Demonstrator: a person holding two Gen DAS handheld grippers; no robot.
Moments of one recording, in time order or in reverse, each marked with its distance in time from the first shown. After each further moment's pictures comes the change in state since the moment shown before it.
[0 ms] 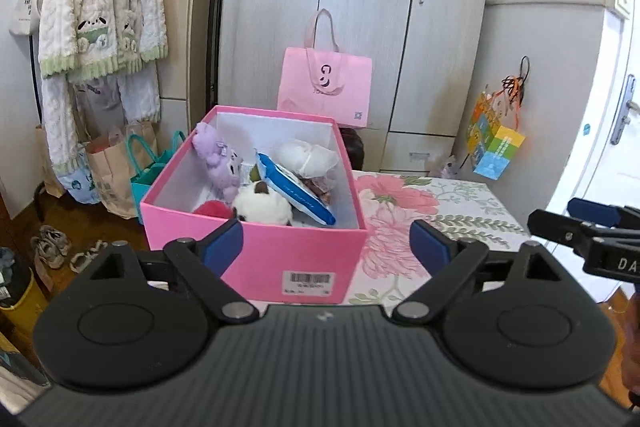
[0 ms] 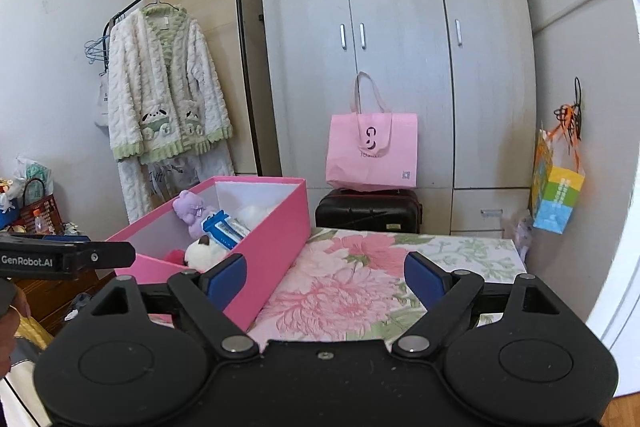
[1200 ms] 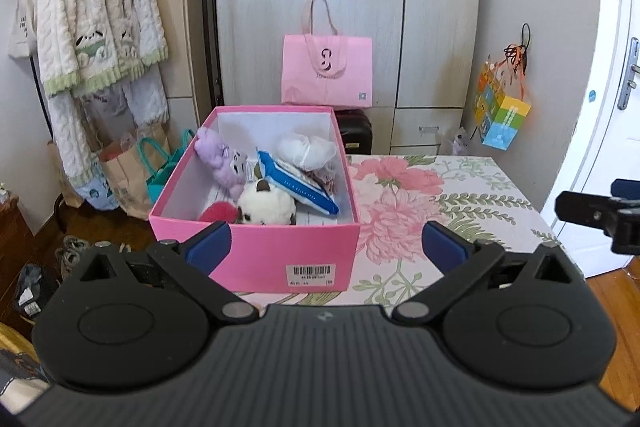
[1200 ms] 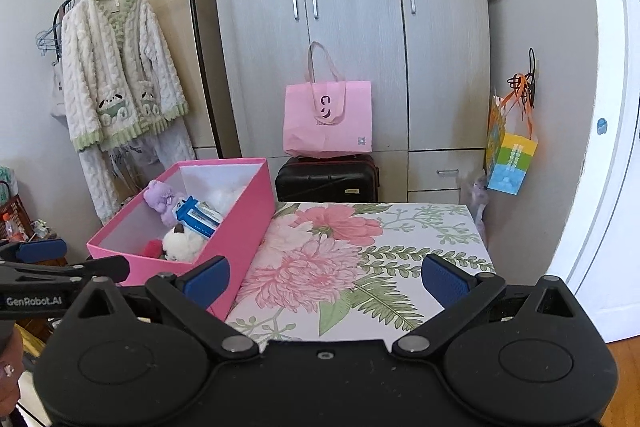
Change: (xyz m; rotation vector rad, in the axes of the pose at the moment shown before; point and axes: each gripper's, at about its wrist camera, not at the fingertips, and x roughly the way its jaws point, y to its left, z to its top) left arm -0.006 -0.025 0.020 0.092 0.082 0.062; right arm -0.025 0.011 0.030 0.065 0.130 -0.146
